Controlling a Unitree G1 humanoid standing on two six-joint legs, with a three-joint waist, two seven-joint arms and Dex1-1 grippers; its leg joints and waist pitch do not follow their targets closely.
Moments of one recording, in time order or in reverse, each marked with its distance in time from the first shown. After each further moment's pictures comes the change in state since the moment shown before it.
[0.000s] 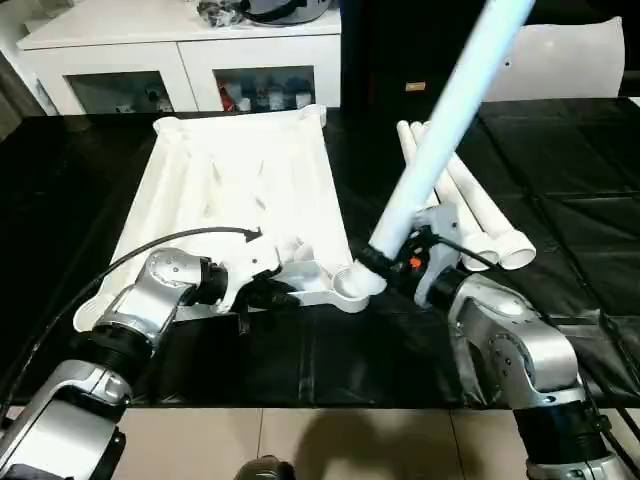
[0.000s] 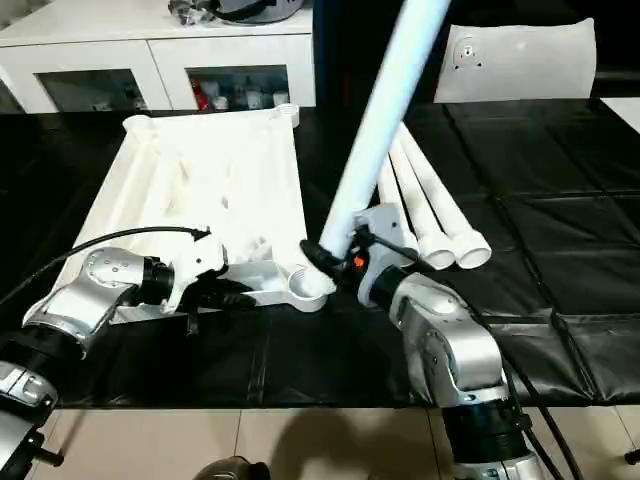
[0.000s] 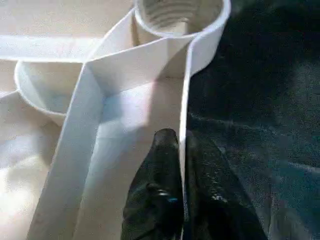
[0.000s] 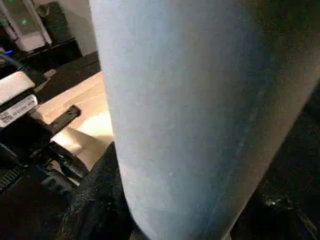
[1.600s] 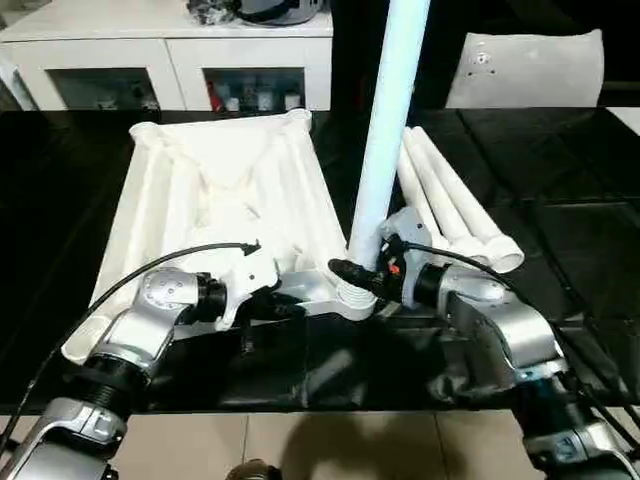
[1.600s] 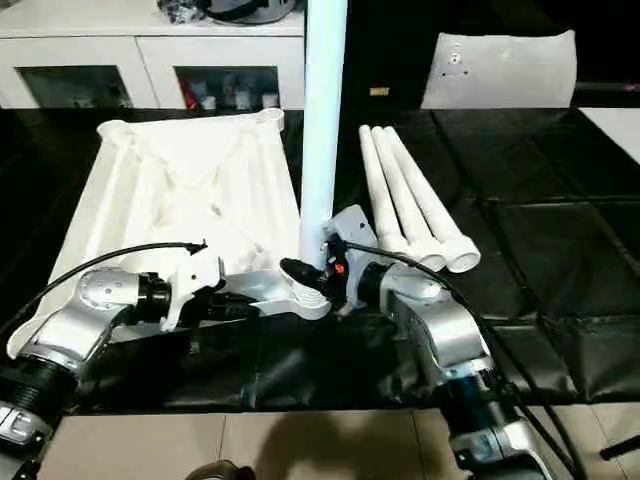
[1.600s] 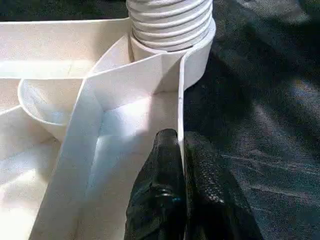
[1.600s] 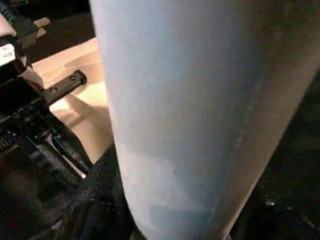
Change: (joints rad) left arm 0.157 0.004 0.078 -0.209 -0.006 0.052 0.005; right arm -0.102 -0.028 0.088 0.183 -0.074 -0.046 0.152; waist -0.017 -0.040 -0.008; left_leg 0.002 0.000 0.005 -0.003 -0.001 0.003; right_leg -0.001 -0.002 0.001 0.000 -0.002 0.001
